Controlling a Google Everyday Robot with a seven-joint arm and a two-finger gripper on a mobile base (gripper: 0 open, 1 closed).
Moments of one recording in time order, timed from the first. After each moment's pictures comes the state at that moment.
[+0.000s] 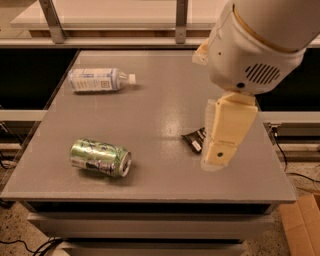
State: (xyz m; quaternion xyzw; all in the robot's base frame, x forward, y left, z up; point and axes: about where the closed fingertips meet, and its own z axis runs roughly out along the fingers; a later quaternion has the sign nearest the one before) arm 0.388 -0.065 1.000 -0.70 0.69 0.01 0.19
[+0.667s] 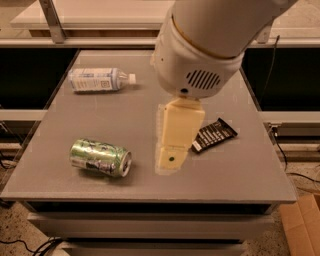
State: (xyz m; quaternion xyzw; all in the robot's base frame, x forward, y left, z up) arm 0.384 0.001 0.997 -0.72 0.66 0.03 0.20
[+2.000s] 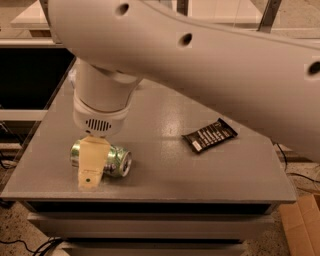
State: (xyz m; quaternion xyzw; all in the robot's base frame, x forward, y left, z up) arm 0.409 0.126 0.894 -0.71 0.68 0.07 0.16
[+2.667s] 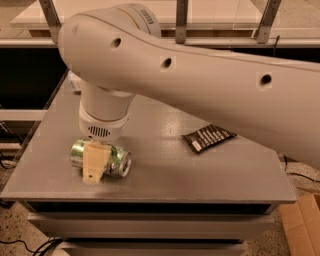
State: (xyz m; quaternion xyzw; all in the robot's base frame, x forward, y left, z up) arm 0.433 0.130 0.852 -0.68 0.72 0.07 0.15
